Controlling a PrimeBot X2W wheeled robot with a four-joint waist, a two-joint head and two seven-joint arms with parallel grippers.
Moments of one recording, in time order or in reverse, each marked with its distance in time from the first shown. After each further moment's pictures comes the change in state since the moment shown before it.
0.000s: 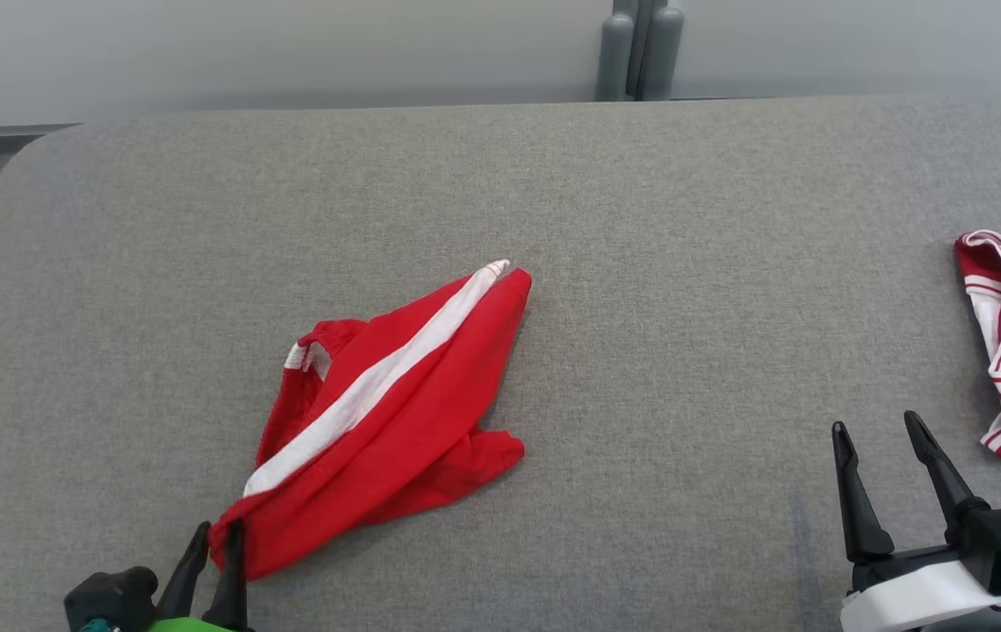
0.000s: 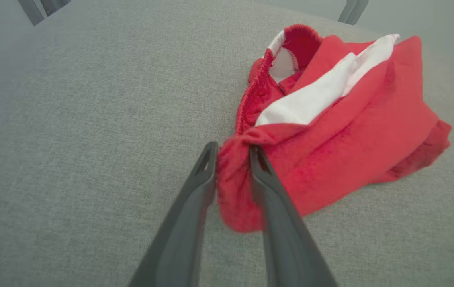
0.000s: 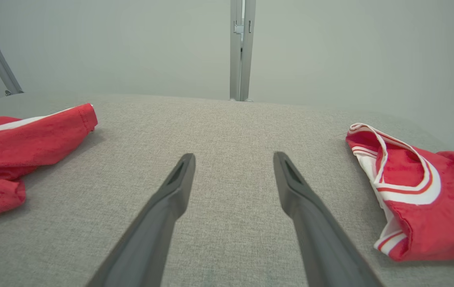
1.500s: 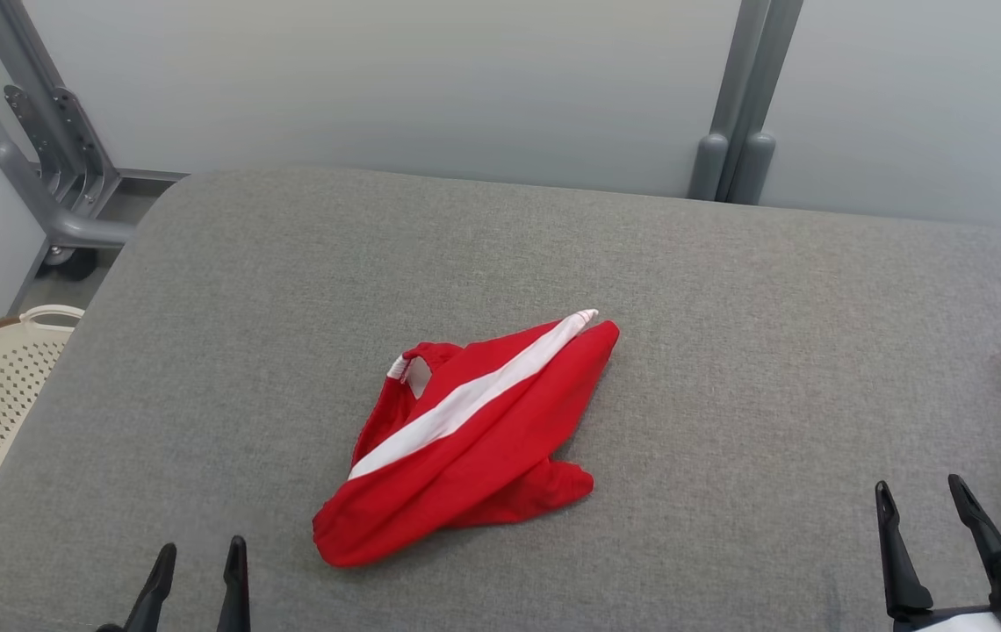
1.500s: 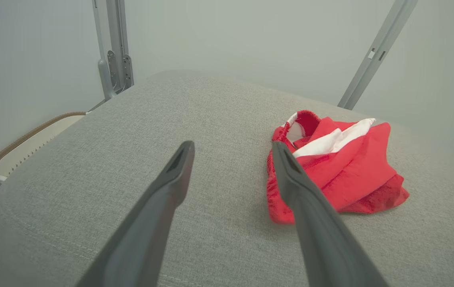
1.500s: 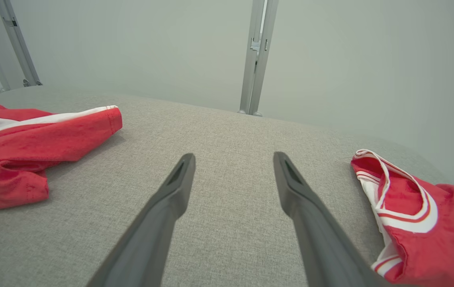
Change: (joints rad) left arm 0.248 -0.164 0.334 -0.132 0.271 -0.205 0.000; right arm 0.094 0.007 -0.085 0.033 -0.045 0.000 0.001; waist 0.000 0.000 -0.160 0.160
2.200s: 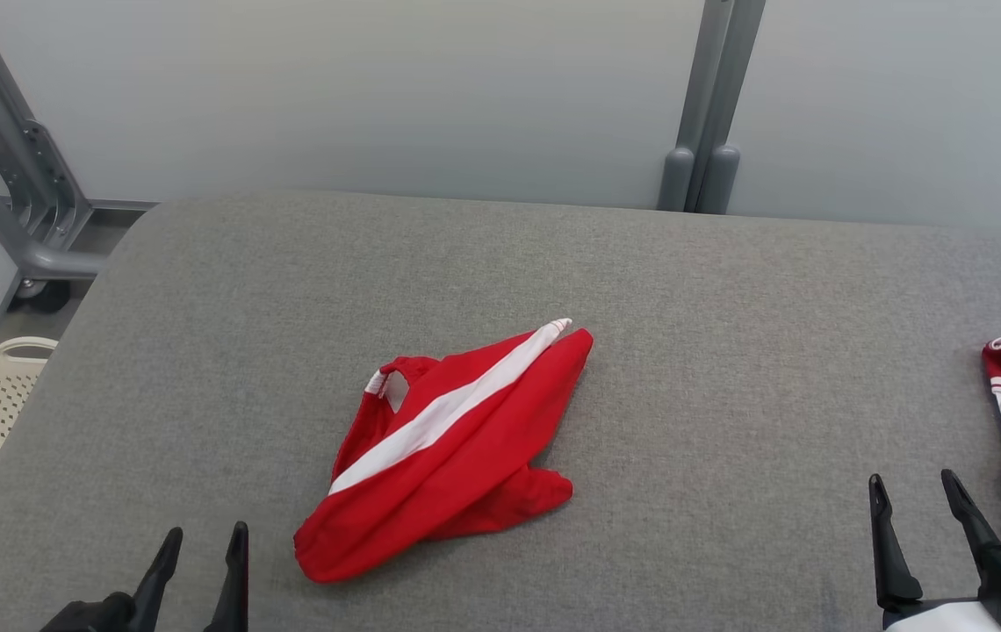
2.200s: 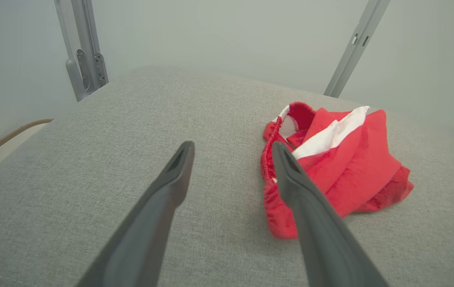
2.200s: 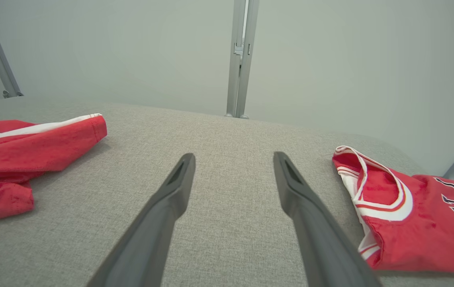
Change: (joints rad) left arm -0.129 -0.049 0.021 0.234 0.045 -0.147 -0.004; right arm -0.036 0.034 -0.019 0.040 -0.025 0.000 0.000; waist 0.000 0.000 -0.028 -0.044
